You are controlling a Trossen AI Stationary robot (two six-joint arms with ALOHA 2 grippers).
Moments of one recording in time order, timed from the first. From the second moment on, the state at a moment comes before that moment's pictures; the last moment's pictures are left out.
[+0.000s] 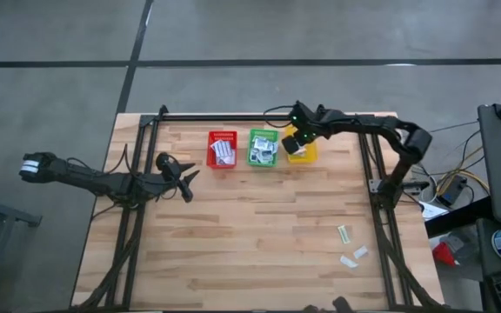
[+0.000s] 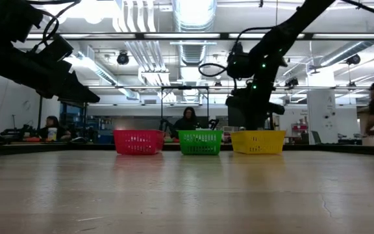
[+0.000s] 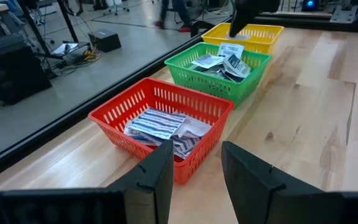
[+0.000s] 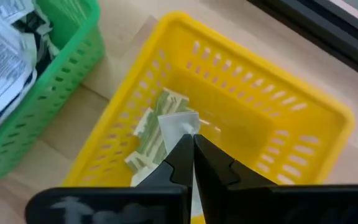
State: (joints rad) left arm -0.12 0.60 0.11 0.14 -0.74 -0.19; right arm -0.61 1.73 1.11 -0.55 0.12 0.38
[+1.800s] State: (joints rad) left arm -0.12 0.61 0.11 0.14 -0.73 -0.19; right arm 0.14 1.08 0.89 -1.09 -0.18 0.82
